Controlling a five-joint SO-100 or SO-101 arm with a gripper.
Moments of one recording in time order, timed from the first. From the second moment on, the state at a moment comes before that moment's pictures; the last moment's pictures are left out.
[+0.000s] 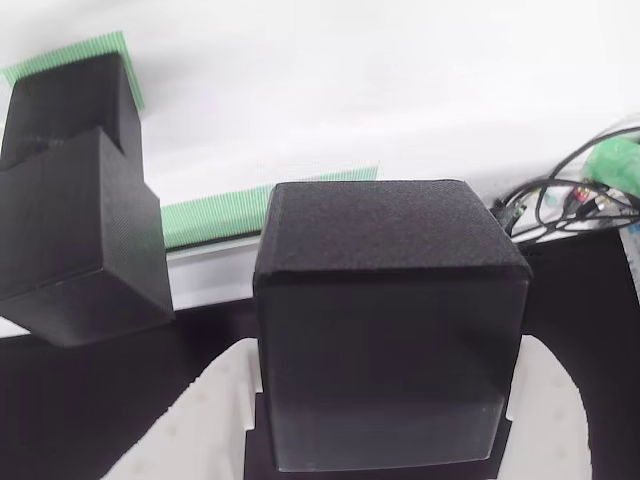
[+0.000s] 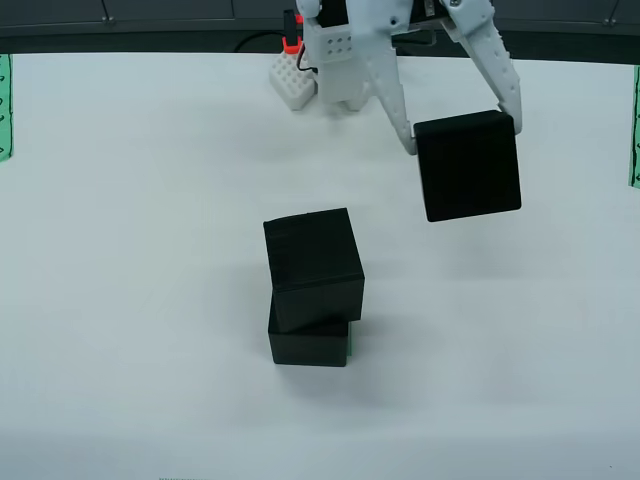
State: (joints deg) arm -20.0 135.0 117.3 66.6 -71.6
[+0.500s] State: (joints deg) arm -10.6 141.6 120.3 60.9 -80.3
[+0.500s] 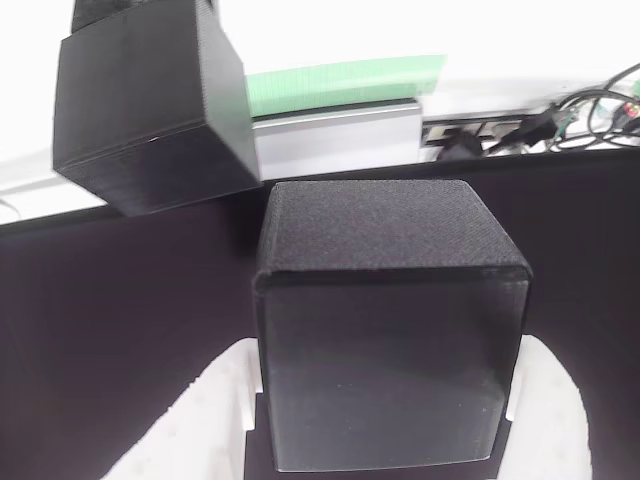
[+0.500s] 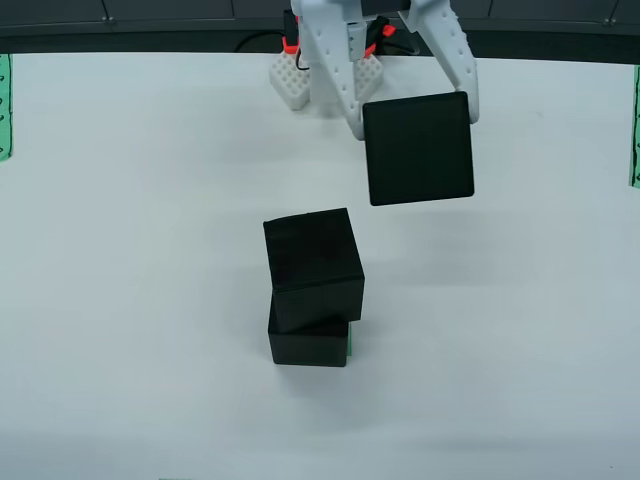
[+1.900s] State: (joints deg) arm 2.2 153.1 156.6 13.7 -93.3
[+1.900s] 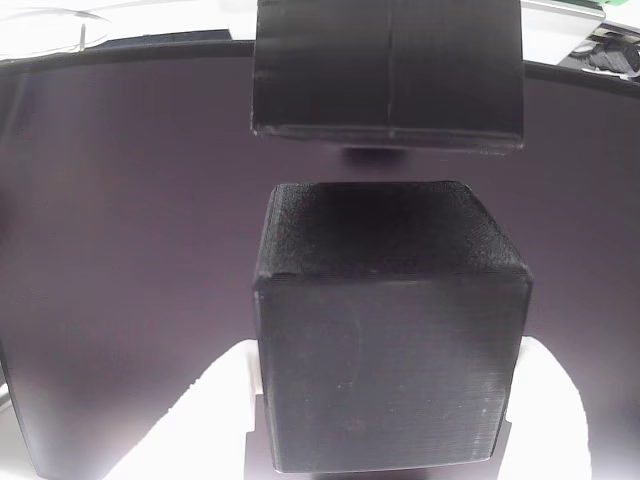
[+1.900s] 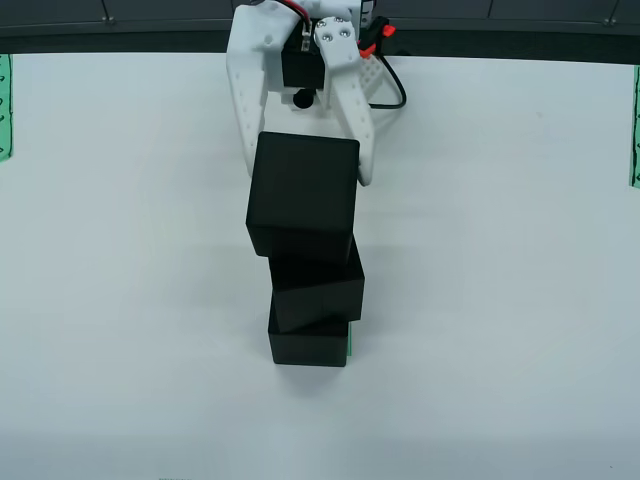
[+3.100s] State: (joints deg) arm 3.3 145.7 168.4 -10.3 -96.1
